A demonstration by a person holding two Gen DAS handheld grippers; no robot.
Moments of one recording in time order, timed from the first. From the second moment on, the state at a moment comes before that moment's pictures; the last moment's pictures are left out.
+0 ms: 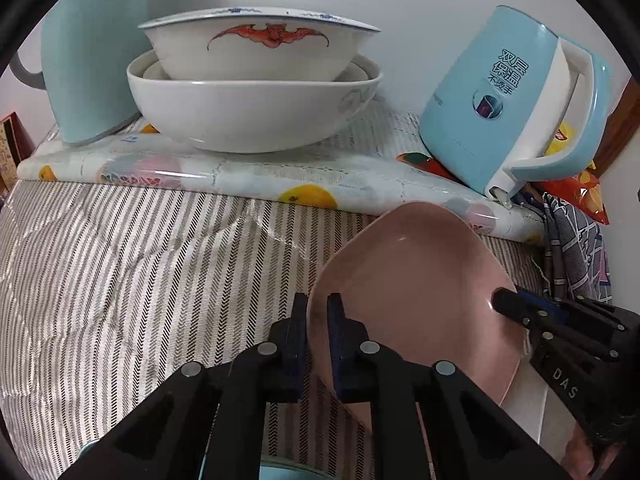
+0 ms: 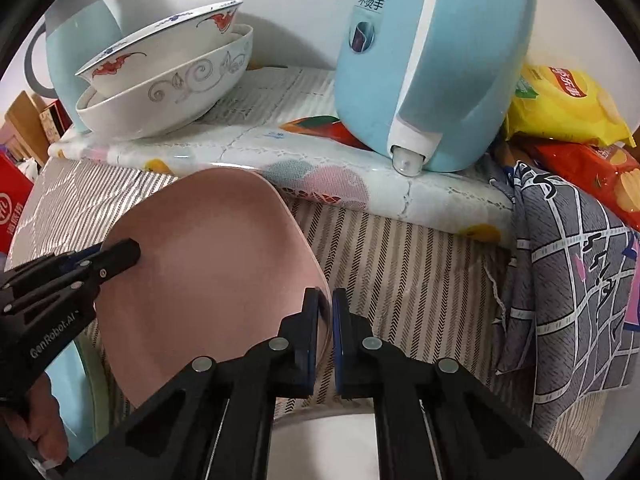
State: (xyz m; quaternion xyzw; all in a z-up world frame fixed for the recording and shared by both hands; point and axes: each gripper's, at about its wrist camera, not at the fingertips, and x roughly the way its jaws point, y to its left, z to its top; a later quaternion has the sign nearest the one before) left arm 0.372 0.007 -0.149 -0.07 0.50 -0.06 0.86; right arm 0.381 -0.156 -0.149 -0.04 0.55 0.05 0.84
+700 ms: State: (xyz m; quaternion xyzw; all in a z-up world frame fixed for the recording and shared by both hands) left arm 0.321 0.024 -0.086 -0.07 0.46 -0.06 0.88; right arm 0.332 -0.155 -0.089 -0.02 0.48 0.05 0.88
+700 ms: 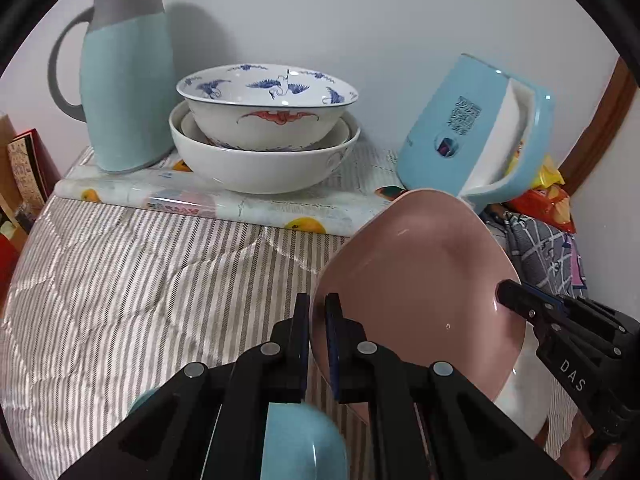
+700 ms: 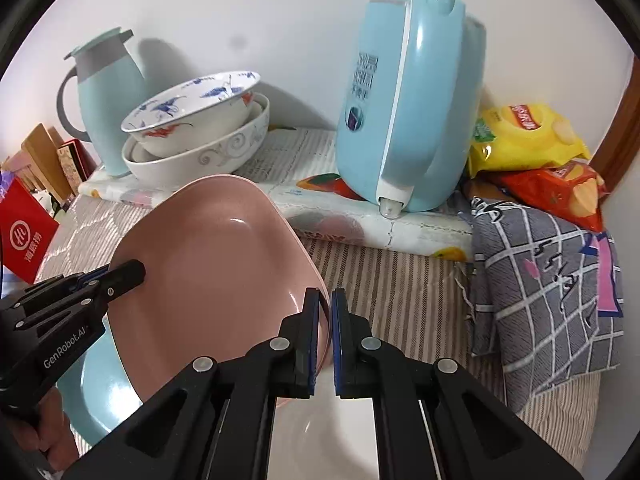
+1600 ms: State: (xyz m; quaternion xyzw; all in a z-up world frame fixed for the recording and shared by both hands) left arm 0.227 0.085 -0.070 -0.10 0.45 -0.03 0.89; right arm 0.253 -0.101 -0.063 -0.03 0.46 0.08 0.88
